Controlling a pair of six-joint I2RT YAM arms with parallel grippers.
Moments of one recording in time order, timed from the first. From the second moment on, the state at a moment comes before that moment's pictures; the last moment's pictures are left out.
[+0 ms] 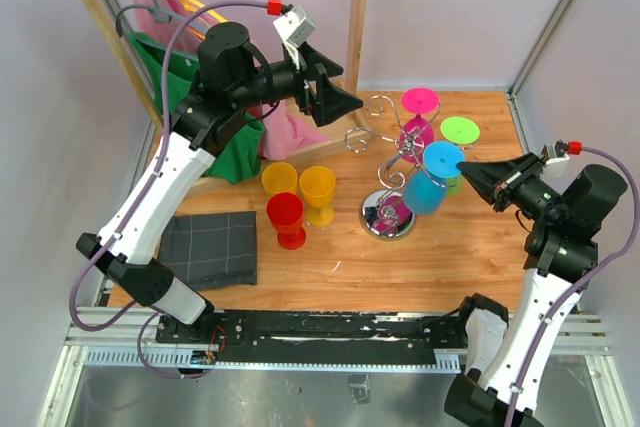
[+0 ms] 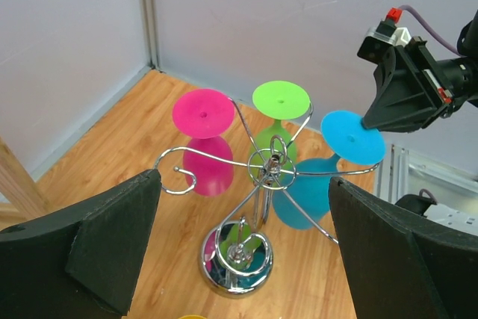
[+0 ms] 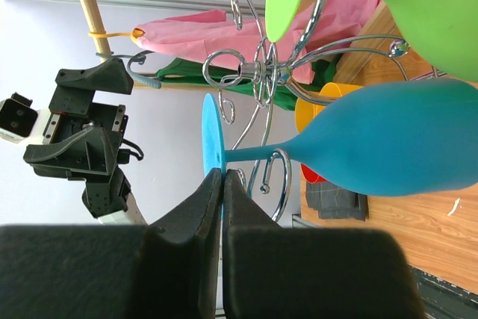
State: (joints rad) left arm -0.58 1.52 1.90 -0.37 0.62 -0.12; right arm -0.52 0.70 1.01 -0.58 -1.10 1.17
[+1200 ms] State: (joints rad) left arm -0.59 1.48 1.89 -0.39 0.60 -0.10; right arm -0.41 0.68 1.04 -0.63 -0.87 1.15
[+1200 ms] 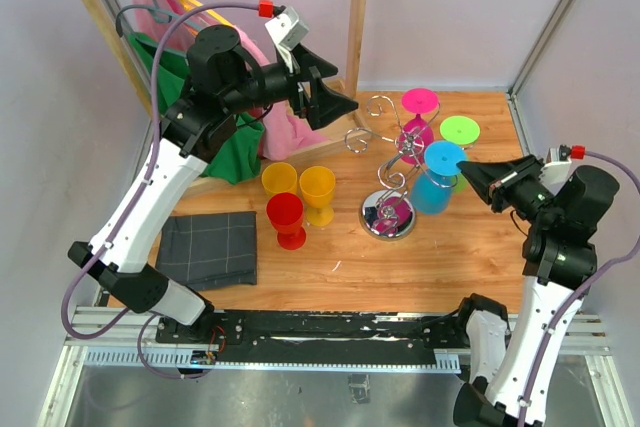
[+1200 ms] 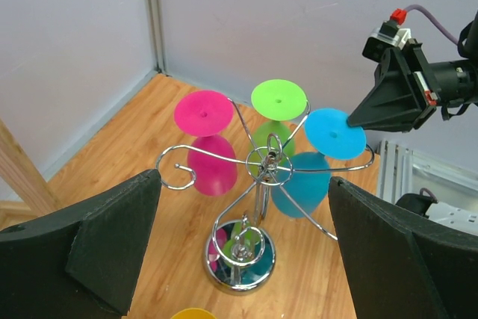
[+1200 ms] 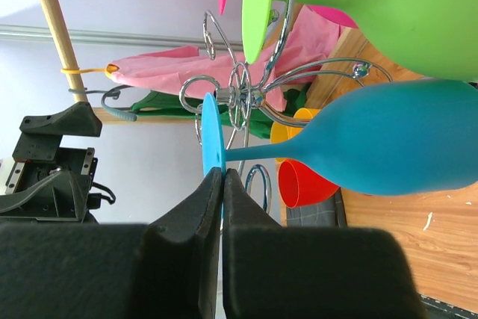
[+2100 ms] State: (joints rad) left arm -0.59 1.45 1.87 -0.40 0.60 -0.10; right arm -0.43 0.56 1.08 -0.81 -0.57 1.13
